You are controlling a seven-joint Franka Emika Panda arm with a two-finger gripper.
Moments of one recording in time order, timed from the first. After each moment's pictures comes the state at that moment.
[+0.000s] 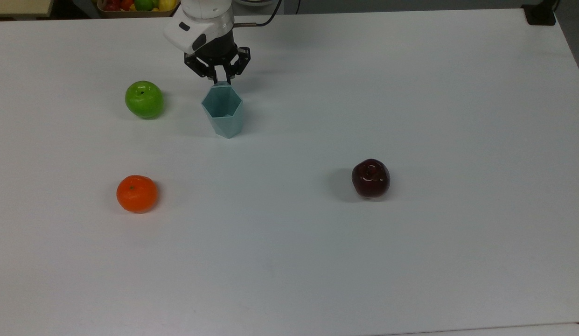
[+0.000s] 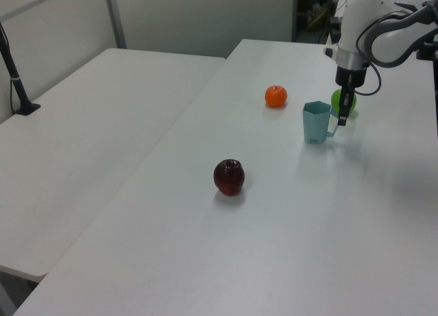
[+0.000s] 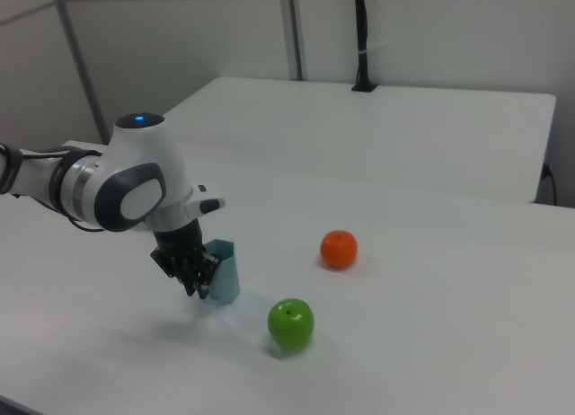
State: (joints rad) arm -0.08 -0.03 0.05 -2.28 0.00 2.31 -0.19
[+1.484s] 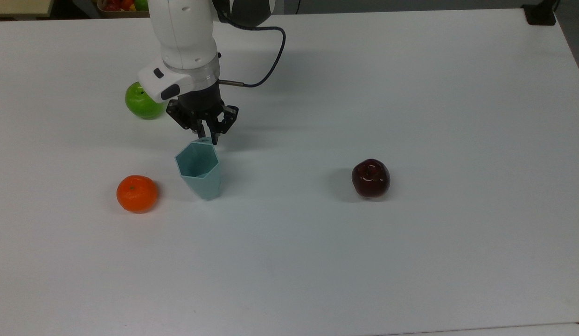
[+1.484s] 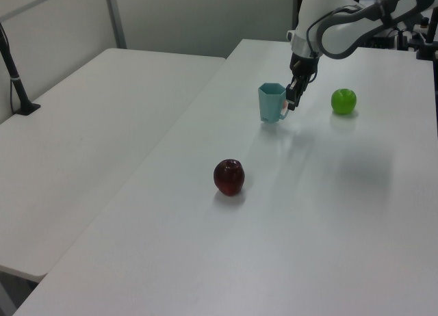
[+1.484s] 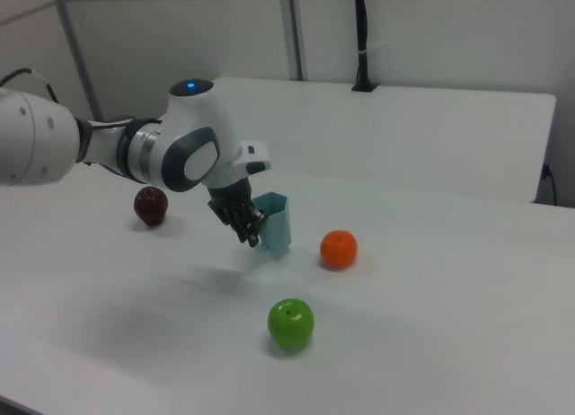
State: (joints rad) arm -0.08 0.30 0.04 -1.85 -0.01 2.33 0.04
